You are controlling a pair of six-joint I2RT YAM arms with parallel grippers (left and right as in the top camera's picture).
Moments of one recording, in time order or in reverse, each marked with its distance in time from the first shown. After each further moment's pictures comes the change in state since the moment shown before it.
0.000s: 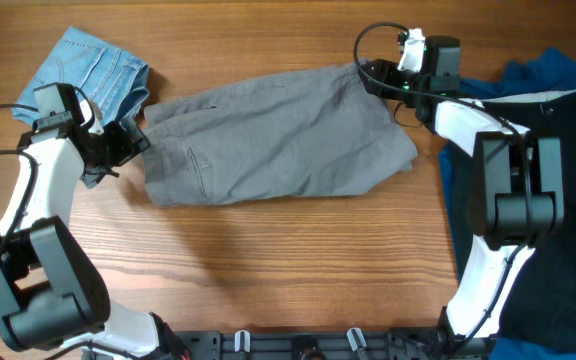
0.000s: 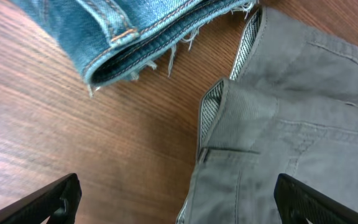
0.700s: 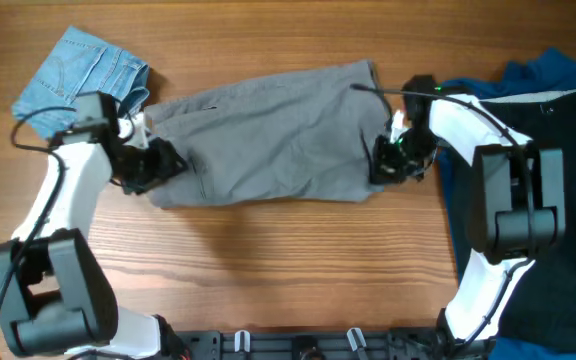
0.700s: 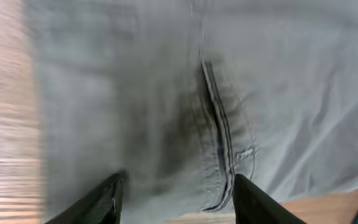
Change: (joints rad) left arm -0.140 -0.061 -0.068 -0.165 0.204 0.090; right arm 0.076 -0.070 0.014 -1.100 0.098 -0.024
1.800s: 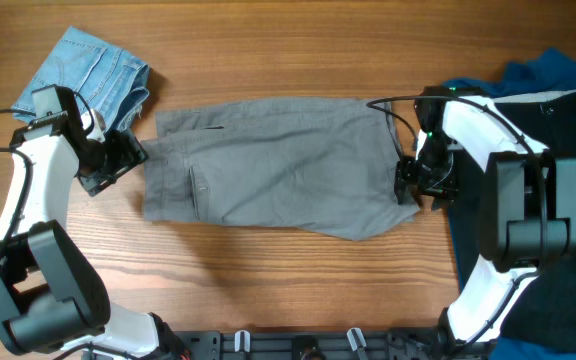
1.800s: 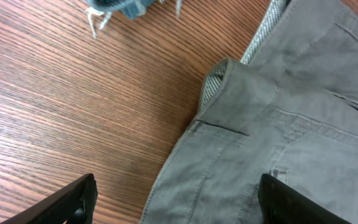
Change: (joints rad) left arm 0.149 0.042 0.108 -0.032 -0.186 -0.045; right arm -0.070 -0.057 -0.011 -0.204 0.357 -0.036
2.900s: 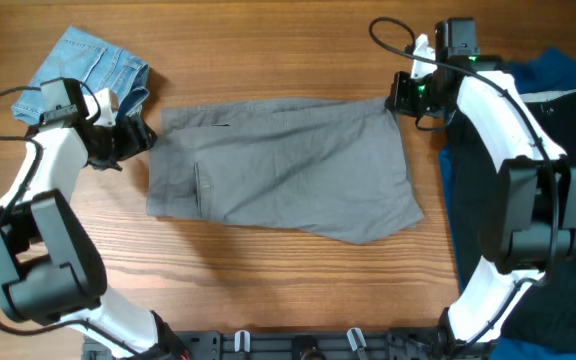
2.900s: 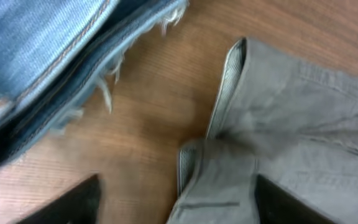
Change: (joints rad) left arm -0.017 0.124 0.005 0.264 0.119 0.157; right arm -0.008 -0.013 0.216 0.480 -0.328 -0.096
